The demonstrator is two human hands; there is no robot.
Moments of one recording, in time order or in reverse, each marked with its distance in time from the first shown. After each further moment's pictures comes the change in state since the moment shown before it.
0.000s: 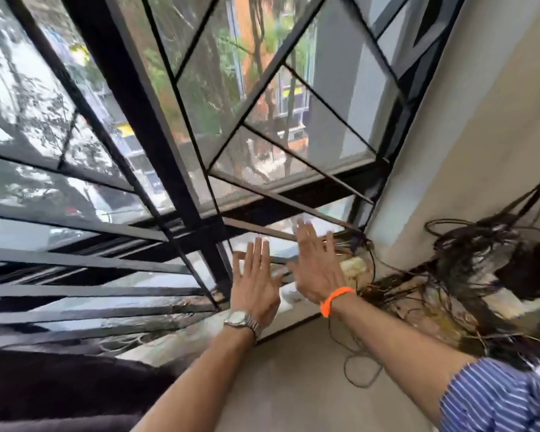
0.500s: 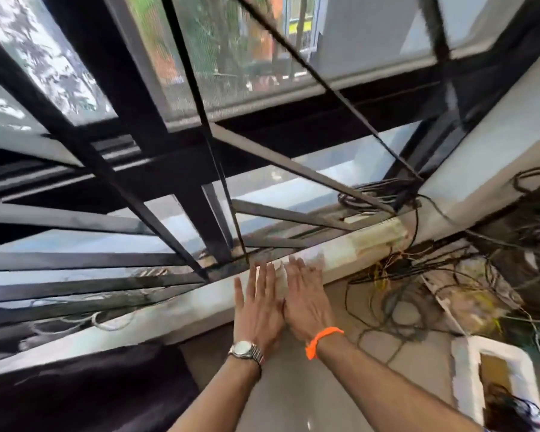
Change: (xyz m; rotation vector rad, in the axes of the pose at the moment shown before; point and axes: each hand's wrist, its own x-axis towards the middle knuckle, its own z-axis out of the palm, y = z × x) left_hand -0.023 -0.057 0.239 -0.084 -0.234 -0.017; right_hand -0.025 -0.016 0.267 0.026 -0.328 0.048
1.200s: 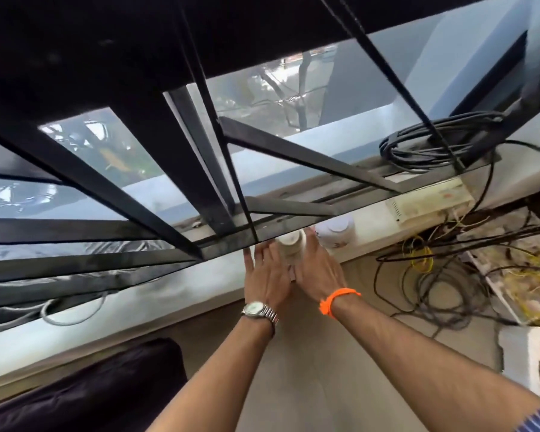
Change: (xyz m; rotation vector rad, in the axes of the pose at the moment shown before) left_hand 0.084 -0.043 0.134 0.046 0.020 -0.134; right_hand 0.083 0.032 0.115 0.405 -0.033 0.269
